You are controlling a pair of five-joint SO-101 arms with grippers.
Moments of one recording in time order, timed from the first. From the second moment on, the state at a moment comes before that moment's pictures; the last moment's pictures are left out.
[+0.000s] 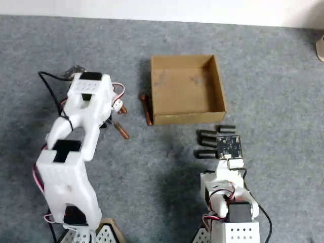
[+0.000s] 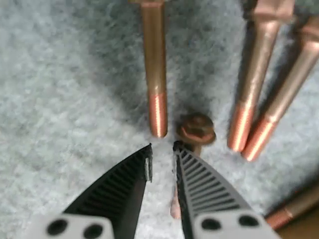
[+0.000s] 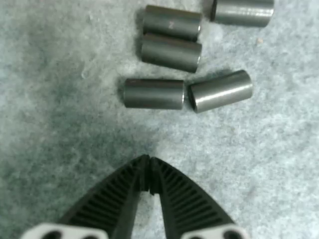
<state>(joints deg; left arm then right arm) -2.8 26.0 -1.9 73.4 56.4 -5.8 -104.3 96.0 71.2 5.4</state>
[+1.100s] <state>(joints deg) 1.0 37.8 -25.4 92.4 61.3 -5.8 -104.3 96.0 71.2 5.4</state>
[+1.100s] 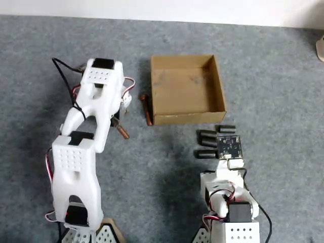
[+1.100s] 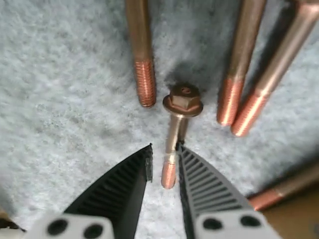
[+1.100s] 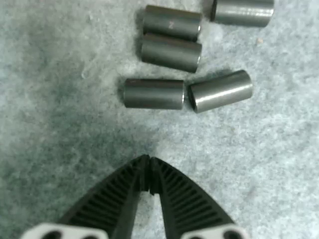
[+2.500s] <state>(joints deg) -1.5 45.1 -26.2 85.0 62.0 -5.8 -104.3 96.0 71.2 5.4</state>
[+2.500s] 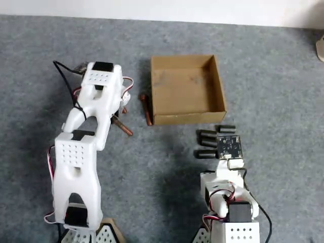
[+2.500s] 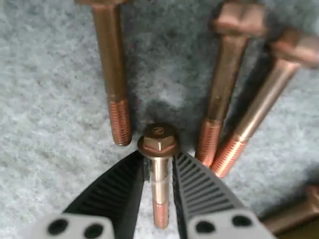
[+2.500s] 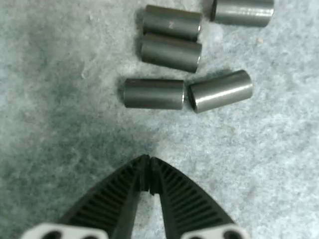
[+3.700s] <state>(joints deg) -10.4 -16.8 14.5 101.2 40.7 -5.8 -104.3 96.0 45.1 10.9</state>
